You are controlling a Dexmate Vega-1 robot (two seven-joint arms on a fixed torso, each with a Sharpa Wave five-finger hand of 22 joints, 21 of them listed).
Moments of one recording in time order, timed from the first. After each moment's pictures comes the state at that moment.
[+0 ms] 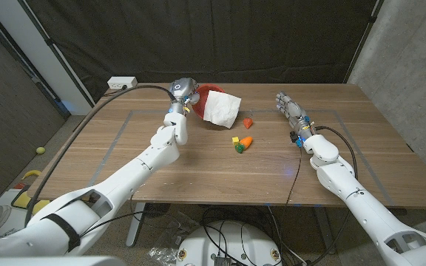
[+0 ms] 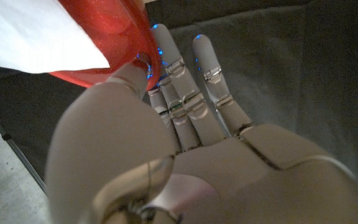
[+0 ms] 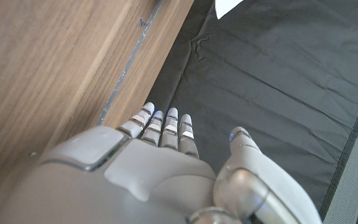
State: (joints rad) left arm 0.63 0.41 0.64 -1.43 0.73 0.34 0.55; left_hand 1.17 0.02 0.54 -0.14 0.19 0.99 -0.01 0.32 0.30 1.16 -0.14 0.45 0.42 1.35 -0.22 0.50 0.43 0.73 -0.07 1.31 0.18; right arm -0.91 -0.42 -0.26 -1.38 0.32 0.25 0.01; right_hand 0.27 0.12 0.30 -0.05 0.18 0.17 0.06 0.20 0.18 0.18 0.07 0.23 0.18 0.06 0.04 0.20 0.17 0.09 -0.02 0.24 0.19
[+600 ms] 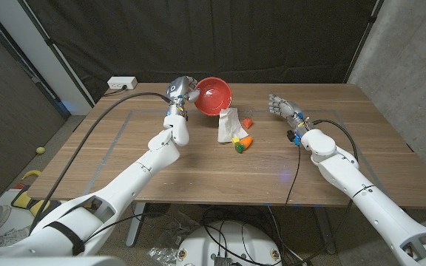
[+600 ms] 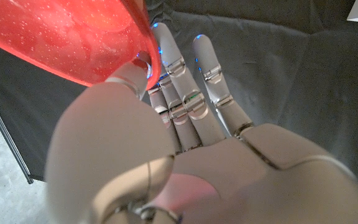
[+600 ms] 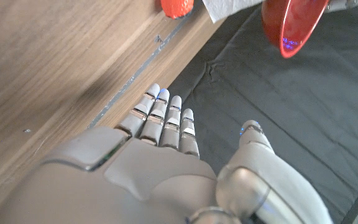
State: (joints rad) left arm 0.68 0.36 0.56 -1.43 0.56 0.22 0.63; left_hand 1.17 0.02 0.55 -0.15 0.19 1.01 0.00 0.32 0.32 1.17 -0.13 0.46 0.43 1.37 -0.22 0.49 0.44 0.73 -0.07 1.32 0.18; right arm -0.93 -0.54 -0.32 -1.64 0.17 -0.07 -0.06; right_hand 0.36 0.05 0.29 -0.14 0.18 0.24 0.06 0.20 0.18 0.31 0.06 0.24 0.18 0.33 0.02 0.20 0.18 0.28 0.02 0.32 0.21
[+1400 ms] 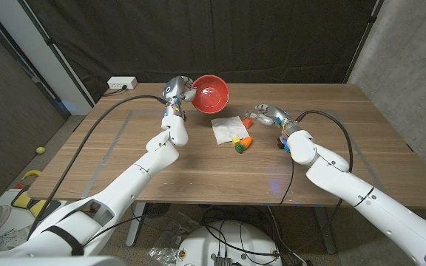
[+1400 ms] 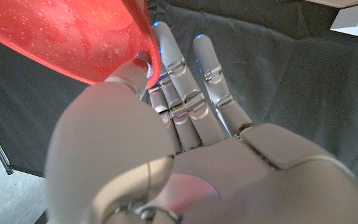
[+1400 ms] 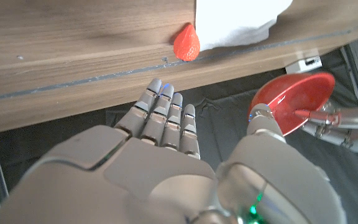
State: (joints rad) left arm 0.70 0.37 0.53 -1.46 0.51 0.23 0.66; left_hand 1.17 0.02 0.55 -0.15 0.18 1.02 0.01 0.32 0.32 1.18 -0.12 0.46 0.42 1.38 -0.22 0.49 0.45 0.73 -0.07 1.33 0.18; right arm -0.95 -0.68 -0.54 -1.98 -0.36 -0.54 -0.14; right_hand 0.48 -0.01 0.28 -0.15 0.20 0.29 0.02 0.21 0.19 0.37 0.02 0.25 0.19 0.43 -0.04 0.22 0.20 0.33 0.00 0.36 0.23
